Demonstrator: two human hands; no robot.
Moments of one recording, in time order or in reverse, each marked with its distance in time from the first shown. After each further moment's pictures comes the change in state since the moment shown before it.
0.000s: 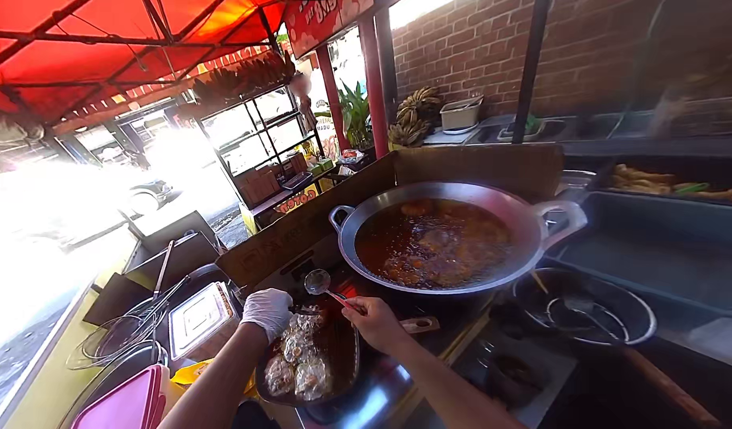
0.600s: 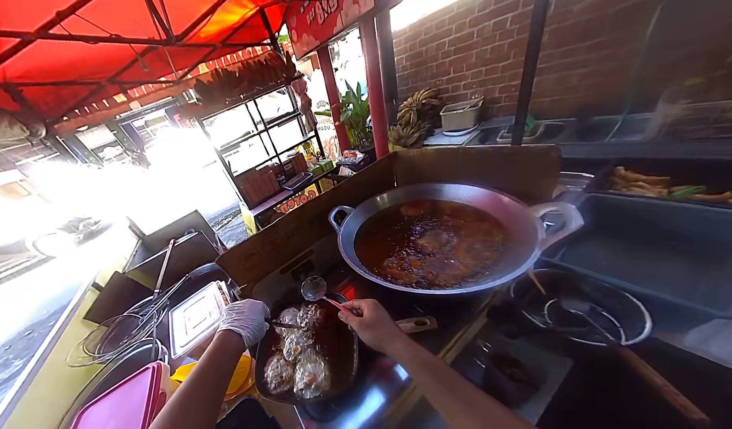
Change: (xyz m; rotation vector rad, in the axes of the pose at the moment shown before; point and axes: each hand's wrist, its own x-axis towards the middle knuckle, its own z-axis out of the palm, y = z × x) left_hand -0.002 -0.046 0.027 0.041 -0.088 -0.082; right_hand 0.006 0.006 0.004 -0.011 -0.064 0.019
